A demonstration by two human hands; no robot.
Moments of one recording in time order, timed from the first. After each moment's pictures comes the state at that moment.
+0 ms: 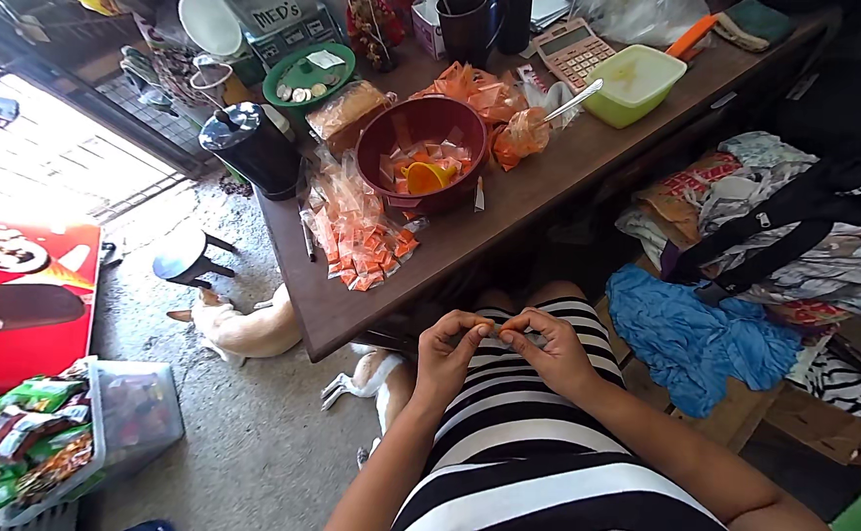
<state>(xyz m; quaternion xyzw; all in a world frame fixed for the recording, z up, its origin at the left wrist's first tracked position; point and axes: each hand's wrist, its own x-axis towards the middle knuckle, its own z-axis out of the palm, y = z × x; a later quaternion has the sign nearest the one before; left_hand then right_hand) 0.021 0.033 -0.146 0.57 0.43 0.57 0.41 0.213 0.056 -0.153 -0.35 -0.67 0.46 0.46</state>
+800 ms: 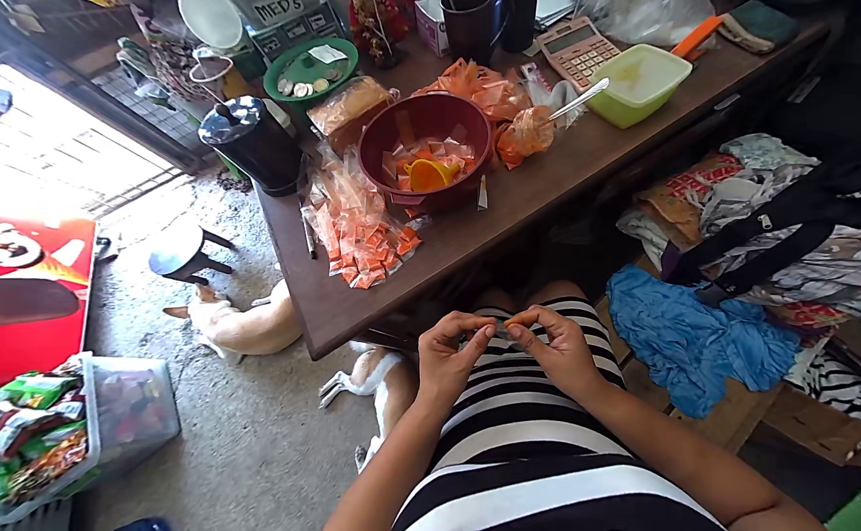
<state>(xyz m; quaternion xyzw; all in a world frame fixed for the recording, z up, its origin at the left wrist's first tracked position) 0.026 0.030 -0.147 0.53 0.44 0.60 0.40 0.210 0.056 -0.154 -0.34 -0.62 0.50 0.50</state>
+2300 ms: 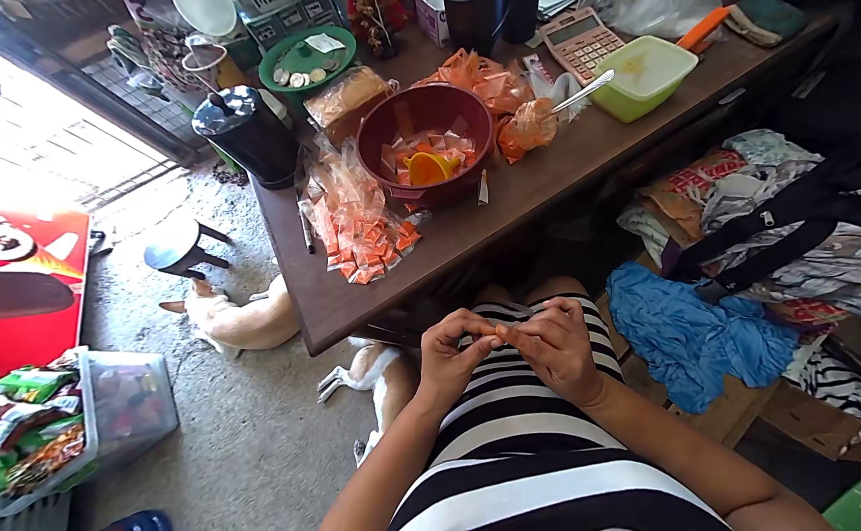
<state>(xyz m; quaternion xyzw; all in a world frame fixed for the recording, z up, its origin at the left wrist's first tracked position) 0.024 0.031 -0.147 0.56 0.36 0.61 0.43 0.214 0.059 -0.164 -0.28 -0.81 0.08 0.51</state>
